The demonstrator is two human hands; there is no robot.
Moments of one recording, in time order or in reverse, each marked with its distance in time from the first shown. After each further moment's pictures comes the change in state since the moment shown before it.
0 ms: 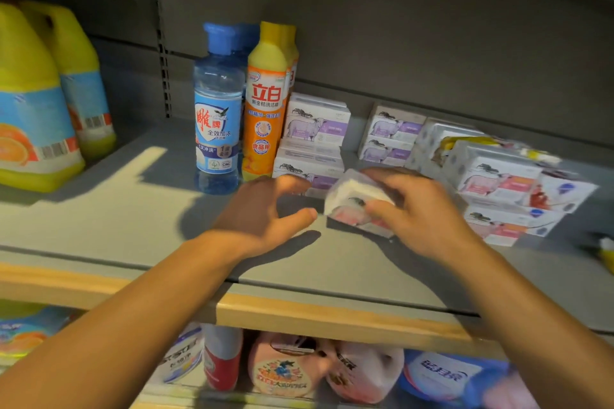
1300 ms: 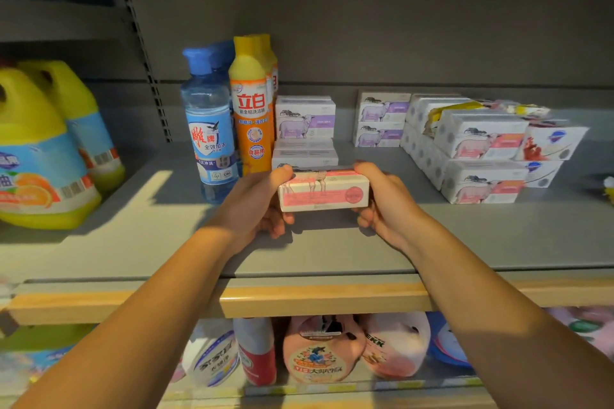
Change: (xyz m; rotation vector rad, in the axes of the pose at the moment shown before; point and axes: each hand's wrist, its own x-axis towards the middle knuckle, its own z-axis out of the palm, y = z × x) left_hand 0.007 0.002 -0.013 -0.795 -0.174 -0.384; right_hand 0.006 -0.009 0.055 1.197 -0.004 0.603
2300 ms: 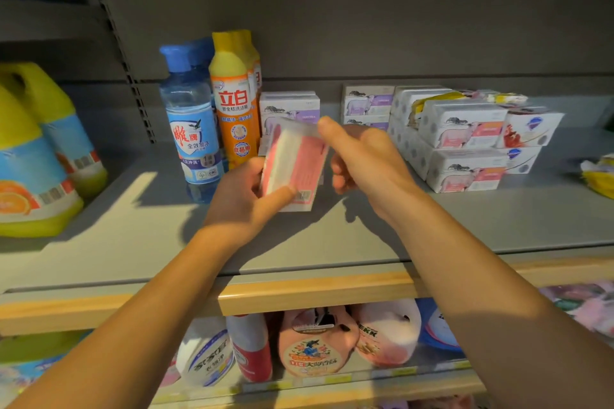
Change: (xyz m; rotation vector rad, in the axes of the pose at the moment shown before) left_hand -0.012 0.002 0.010 0.569 0.217 0.422; right_hand -0.024 -0.045 0.027 -0.268 0.146 -0.321
